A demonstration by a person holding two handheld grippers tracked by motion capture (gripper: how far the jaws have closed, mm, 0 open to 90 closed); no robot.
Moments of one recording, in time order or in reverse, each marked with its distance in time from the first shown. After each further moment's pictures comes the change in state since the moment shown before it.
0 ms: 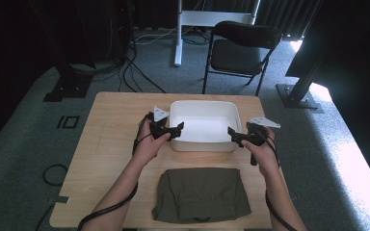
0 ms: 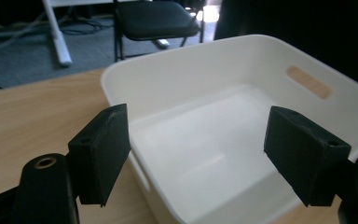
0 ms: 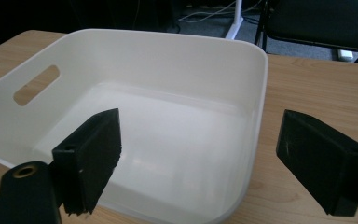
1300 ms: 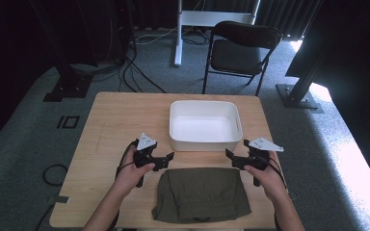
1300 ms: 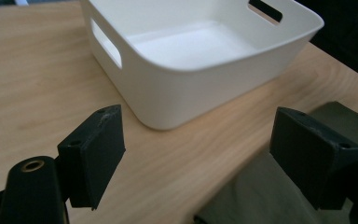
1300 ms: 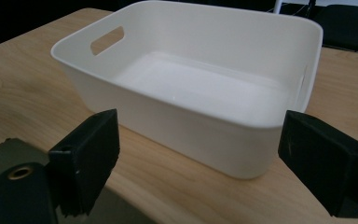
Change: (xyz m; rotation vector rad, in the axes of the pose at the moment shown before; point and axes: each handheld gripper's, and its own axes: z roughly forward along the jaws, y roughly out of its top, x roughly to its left) left arm -0.006 -0.070 -0.065 0.110 -0.105 -0.019; right arm 0.025 -0.049 -0.047 -0.011 0.124 -0.110
